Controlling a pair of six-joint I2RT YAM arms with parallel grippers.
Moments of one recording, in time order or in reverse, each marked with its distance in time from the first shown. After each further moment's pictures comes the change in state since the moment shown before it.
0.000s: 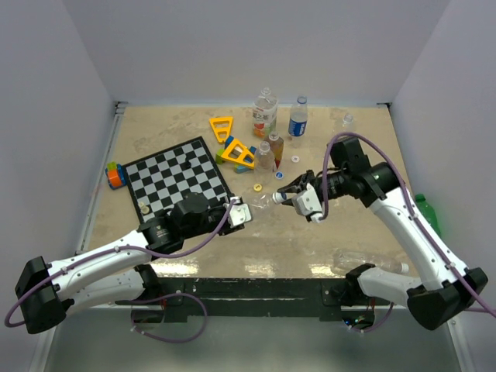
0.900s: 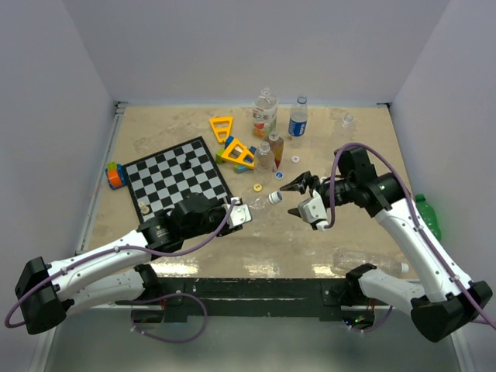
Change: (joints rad) left arm 0.000 -0.003 0.000 -0.053 -0.011 0.007; right arm -0.023 -0.099 -0.111 0.037 -0.021 -0.081
